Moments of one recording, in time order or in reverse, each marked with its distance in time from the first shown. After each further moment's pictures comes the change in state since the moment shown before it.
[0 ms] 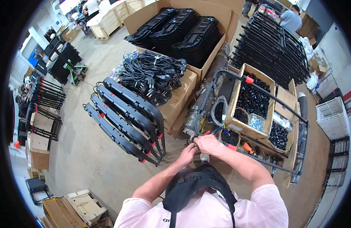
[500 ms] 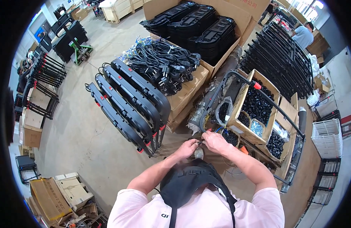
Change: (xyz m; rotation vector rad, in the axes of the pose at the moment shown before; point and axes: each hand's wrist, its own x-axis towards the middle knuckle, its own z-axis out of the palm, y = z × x) left_hand 0.003 -0.008 -0.020 0.083 -0.057 0.140; right_hand -0.010 0.011 -0.001 0.142 0.108 -0.039
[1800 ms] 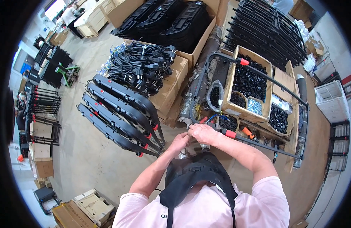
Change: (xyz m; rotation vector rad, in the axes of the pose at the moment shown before) left_hand 0.005 0.022 -0.007 -0.243 -0.067 -0.304; right_hand 0.006 0.004 0.024 -0.046 0.153 -0.240
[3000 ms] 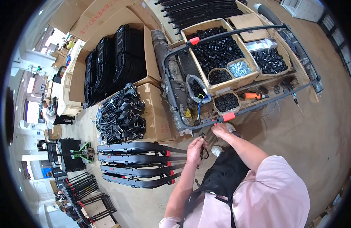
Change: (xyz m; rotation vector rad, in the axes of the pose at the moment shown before) left_hand 0.018 -0.008 0.007 -0.218 -0.079 -0.130; right_hand -0.045 0.039 0.181 0.589 0.550 1.464
